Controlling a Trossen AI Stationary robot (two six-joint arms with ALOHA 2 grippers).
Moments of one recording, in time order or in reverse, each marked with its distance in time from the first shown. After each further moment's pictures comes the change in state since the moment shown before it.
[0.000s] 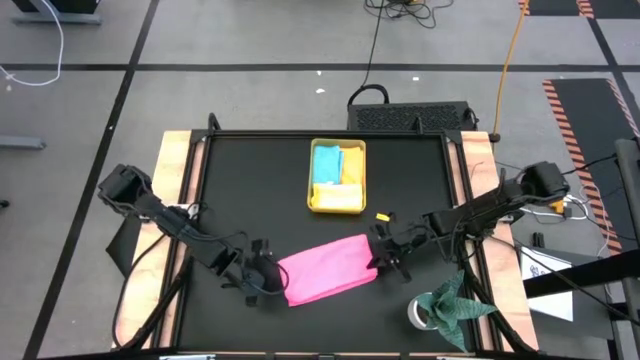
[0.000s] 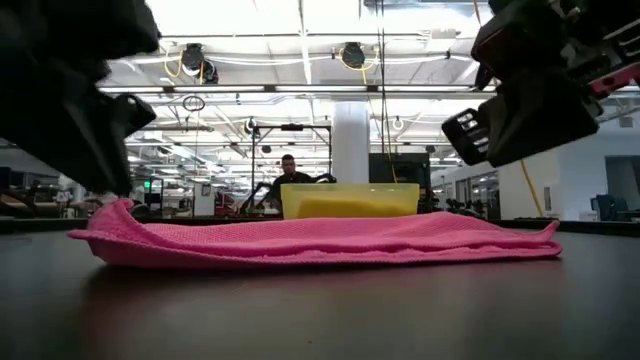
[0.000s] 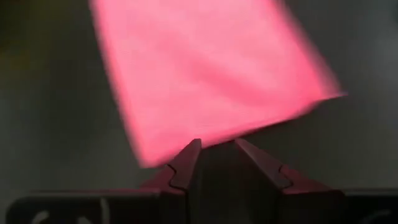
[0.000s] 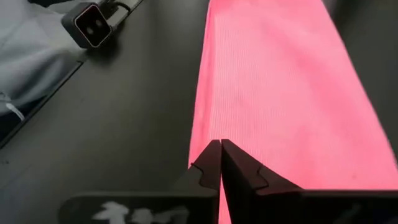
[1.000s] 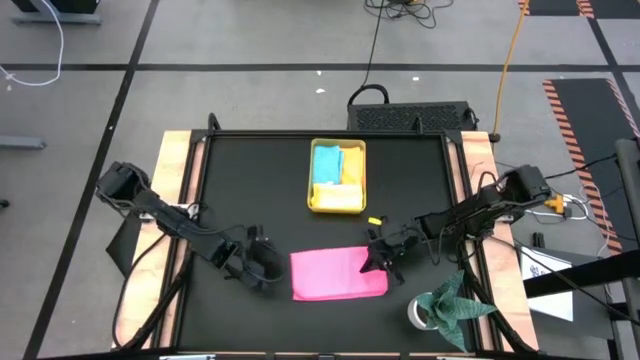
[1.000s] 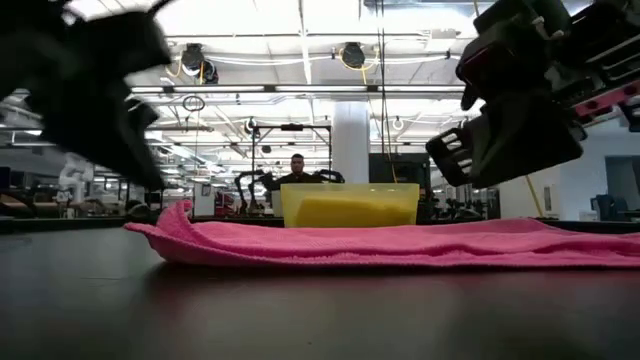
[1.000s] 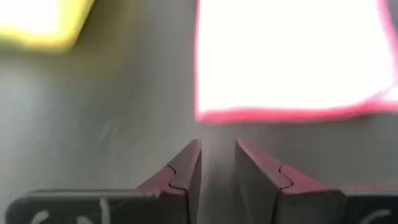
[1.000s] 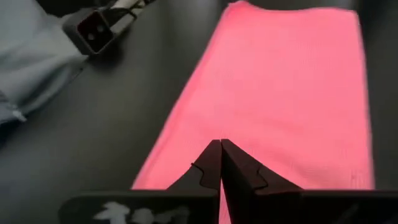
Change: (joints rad) left arm 0.045 -0.044 -0.063 -0.007 -0.181 -0.028; right arm -0.019 0.180 -0.001 0.233 -0.073 0.002
